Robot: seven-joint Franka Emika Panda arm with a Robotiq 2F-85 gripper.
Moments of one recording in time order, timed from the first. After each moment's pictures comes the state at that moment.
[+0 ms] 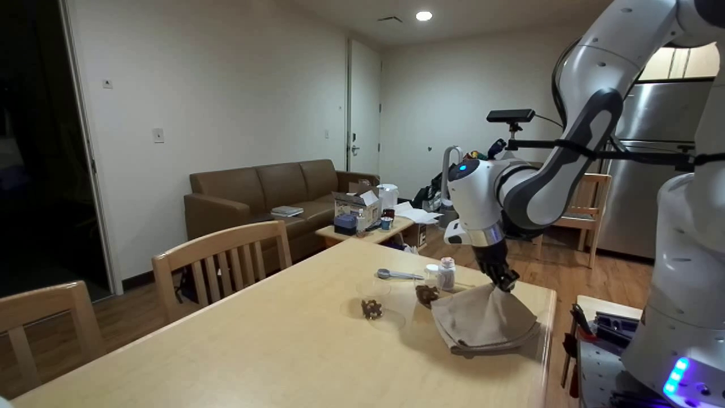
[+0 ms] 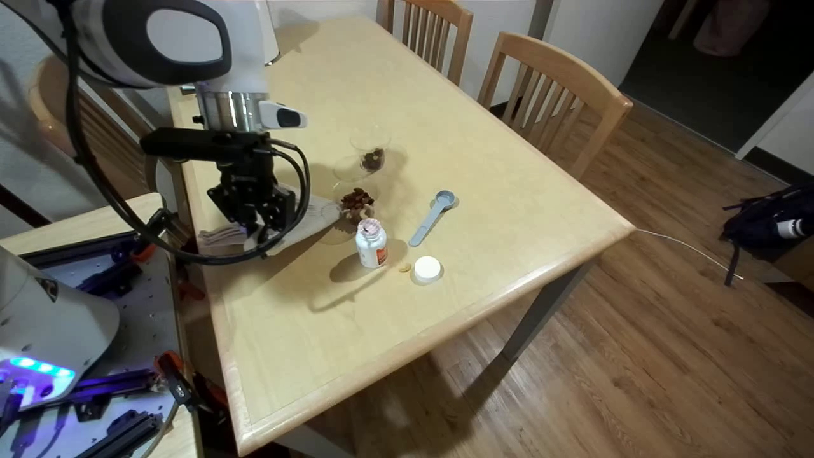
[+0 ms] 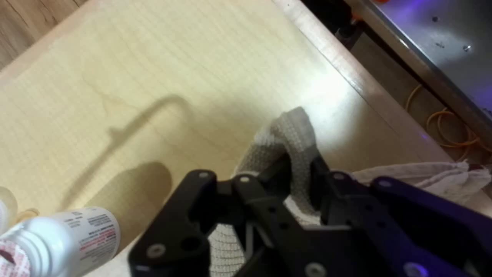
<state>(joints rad) 0.08 -0.08 0.05 -2.74 -0.49 2.28 -0.31</state>
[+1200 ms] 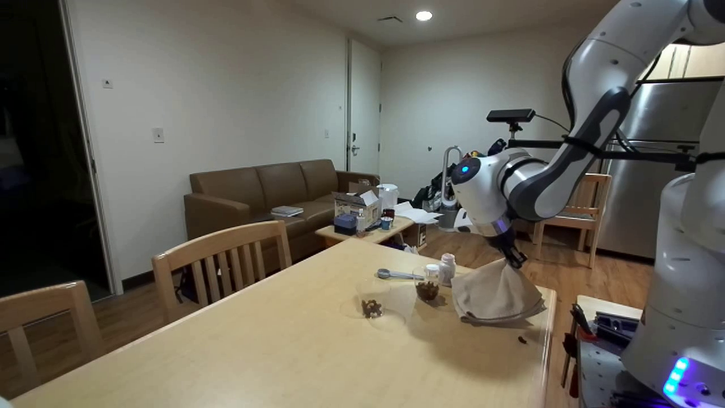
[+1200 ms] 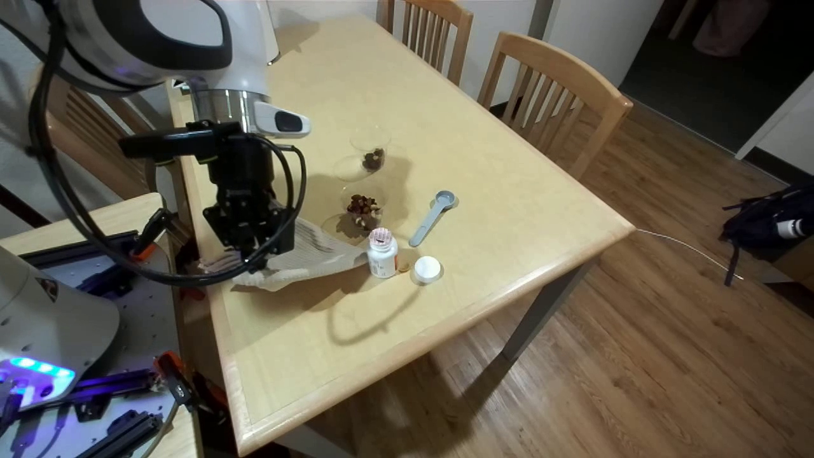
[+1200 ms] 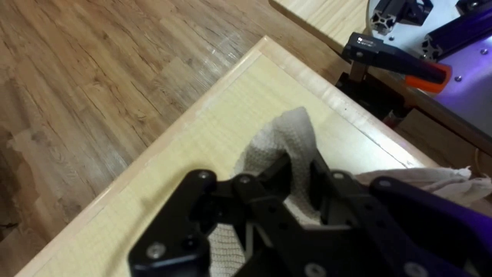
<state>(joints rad) 0.03 -0.13 0.02 -2.73 -0.72 2.09 -0.13</state>
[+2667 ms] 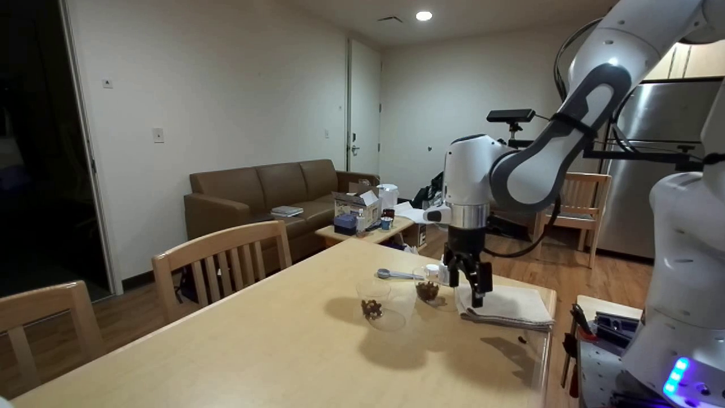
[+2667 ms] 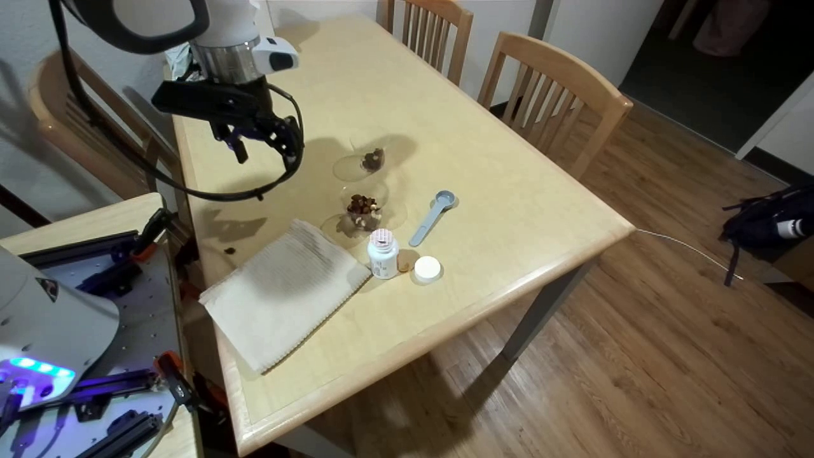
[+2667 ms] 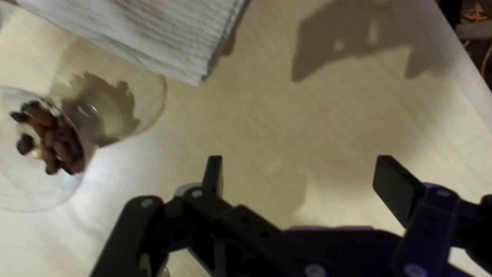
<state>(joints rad) 0.23 -0.13 0.06 -2.71 0.04 2.52 -0.54</state>
